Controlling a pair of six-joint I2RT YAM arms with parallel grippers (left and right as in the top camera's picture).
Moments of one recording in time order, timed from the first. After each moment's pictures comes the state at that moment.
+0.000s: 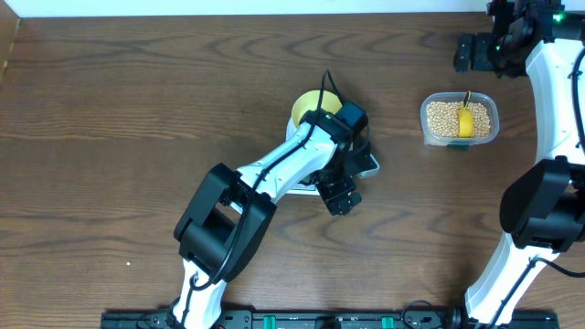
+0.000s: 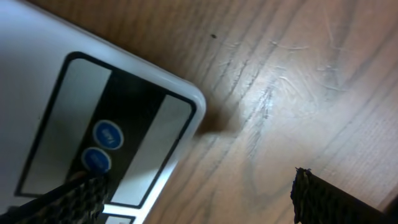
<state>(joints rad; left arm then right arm) -0.69 2.08 1.52 -1.03 0.26 0.44 -0.13 2.08 2.03 -1.06 -0.08 -0.02</state>
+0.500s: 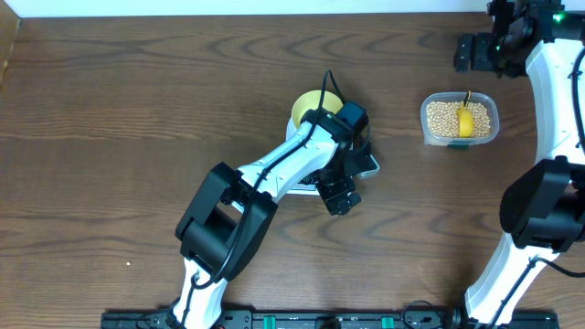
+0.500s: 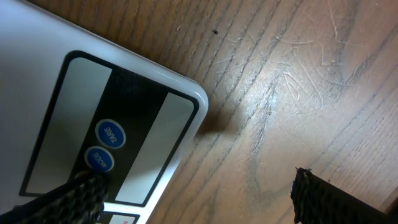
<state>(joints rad) -0.69 2.09 1.53 -1.05 0.25 0.46 -0.13 2.08 2.03 -1.06 -0.08 -0.02</state>
